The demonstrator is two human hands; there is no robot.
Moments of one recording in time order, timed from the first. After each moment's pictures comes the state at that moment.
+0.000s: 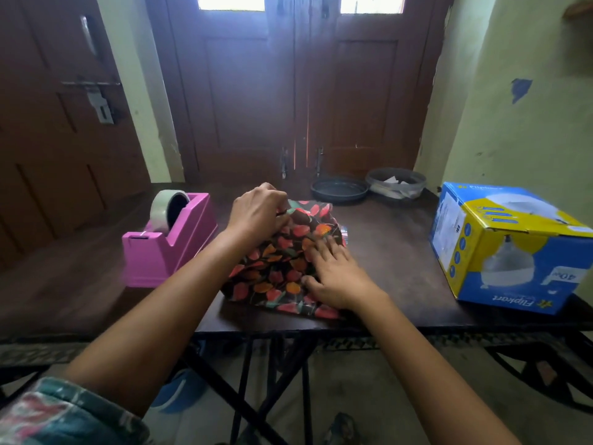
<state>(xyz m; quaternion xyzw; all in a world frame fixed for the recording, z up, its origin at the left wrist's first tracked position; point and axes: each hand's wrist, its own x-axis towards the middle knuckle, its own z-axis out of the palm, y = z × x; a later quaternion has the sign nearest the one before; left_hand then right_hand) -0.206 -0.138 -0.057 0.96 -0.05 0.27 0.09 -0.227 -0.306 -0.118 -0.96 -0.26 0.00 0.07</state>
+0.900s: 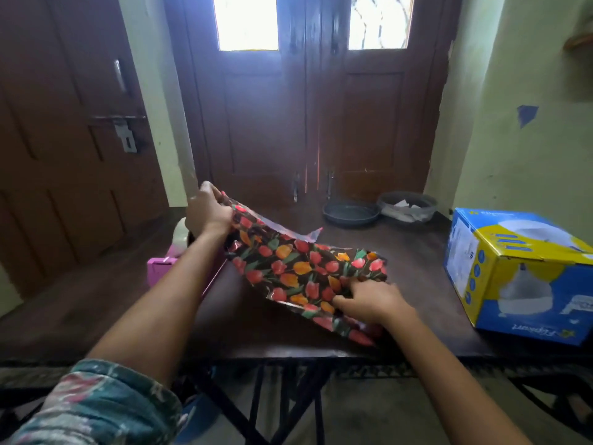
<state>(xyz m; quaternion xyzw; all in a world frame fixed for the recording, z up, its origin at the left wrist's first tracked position) -0.193 -0.062 -0.029 0.84 0.25 0.38 0.29 -0.225 -0.324 -0.096 -0.99 -0.13 0.09 0.05</state>
